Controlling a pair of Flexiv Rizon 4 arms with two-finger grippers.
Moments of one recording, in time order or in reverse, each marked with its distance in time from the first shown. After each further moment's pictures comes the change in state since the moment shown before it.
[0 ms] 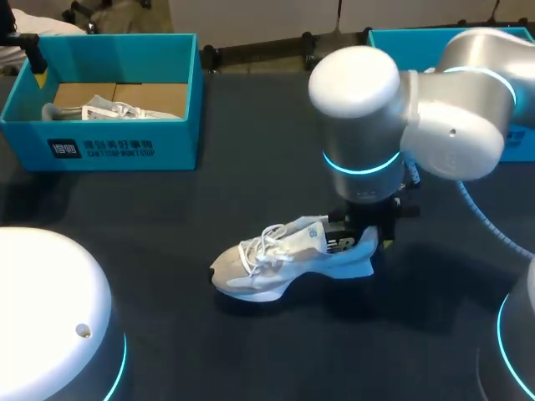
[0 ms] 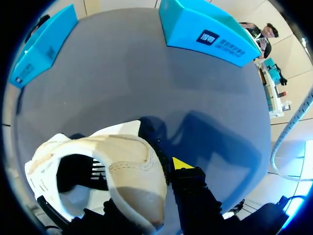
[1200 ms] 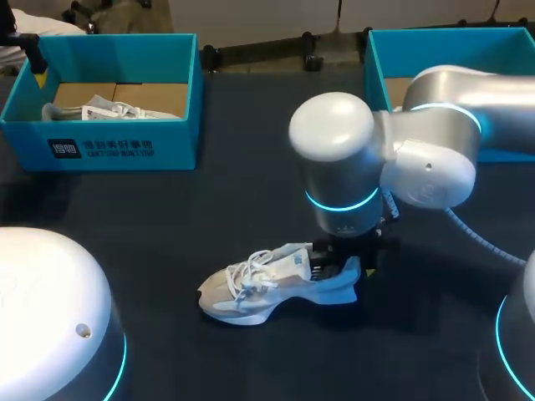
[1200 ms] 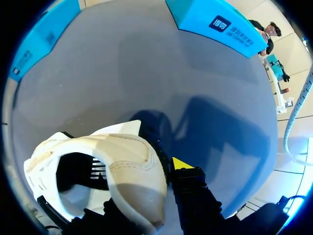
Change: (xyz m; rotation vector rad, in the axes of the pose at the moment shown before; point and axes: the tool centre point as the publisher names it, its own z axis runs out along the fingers) left arm 0.000 0.000 0.000 0.000 0.000 0.000; right arm 0.032 -0.031 0.040 0.025 0.006 0.008
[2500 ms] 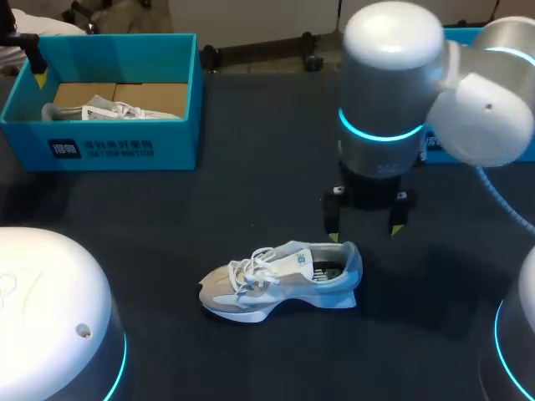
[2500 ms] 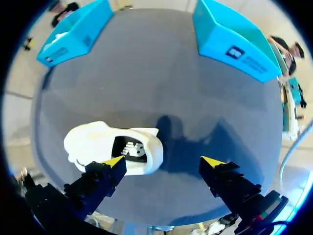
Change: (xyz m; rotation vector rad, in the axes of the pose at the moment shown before) left arm 0.000 0.000 0.000 0.000 0.000 0.000; right arm -0.018 0.020 -0.099 -0.005 0.193 -0.224
